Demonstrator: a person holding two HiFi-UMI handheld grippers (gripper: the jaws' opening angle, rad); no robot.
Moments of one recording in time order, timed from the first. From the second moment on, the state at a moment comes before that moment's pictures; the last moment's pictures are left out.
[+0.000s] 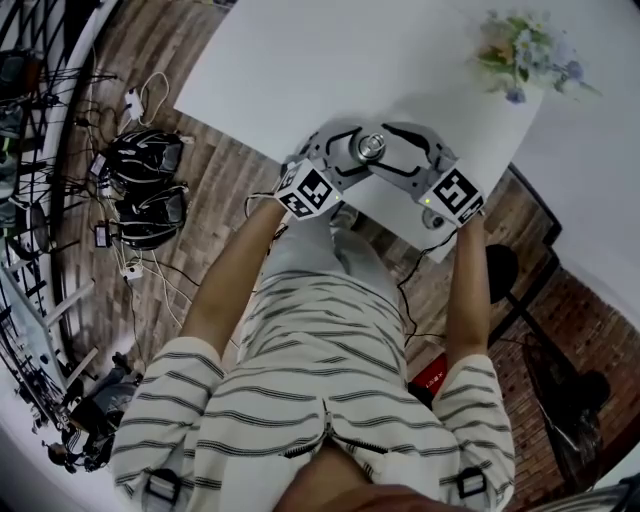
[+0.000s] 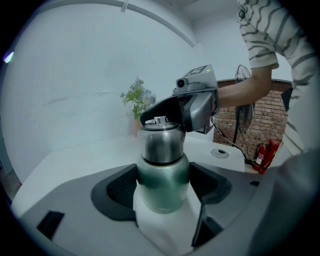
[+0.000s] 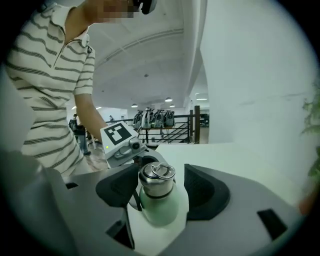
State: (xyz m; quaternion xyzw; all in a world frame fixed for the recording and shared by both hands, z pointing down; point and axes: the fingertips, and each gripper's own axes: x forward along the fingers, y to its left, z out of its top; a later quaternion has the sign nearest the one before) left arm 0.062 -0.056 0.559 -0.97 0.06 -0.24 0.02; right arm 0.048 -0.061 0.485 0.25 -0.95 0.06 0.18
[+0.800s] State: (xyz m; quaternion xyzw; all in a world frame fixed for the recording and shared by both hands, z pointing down) left arm 0.058 -0.054 0.559 -0.97 0.07 -0.24 0.02; right arm 0.045 -0.055 0.494 0.62 -0.77 0.11 0.10
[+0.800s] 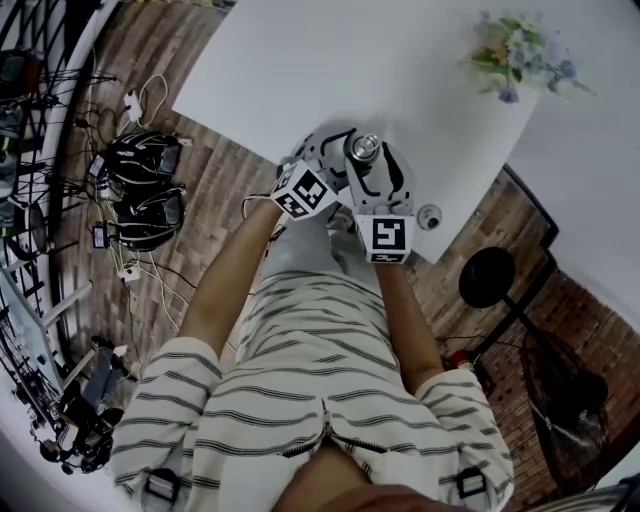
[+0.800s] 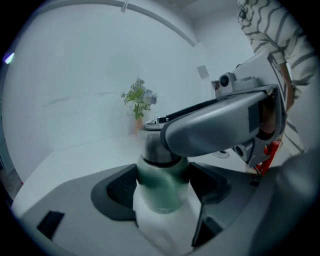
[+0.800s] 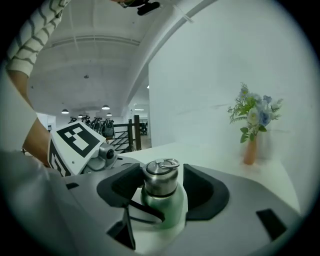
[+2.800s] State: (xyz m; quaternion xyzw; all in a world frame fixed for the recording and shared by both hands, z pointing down) left arm 0.061 -0.055 0.560 -0.97 0.05 -0.24 0.02; right arm 0.037 -0.053 0.499 0.09 -0.97 0.06 0.22
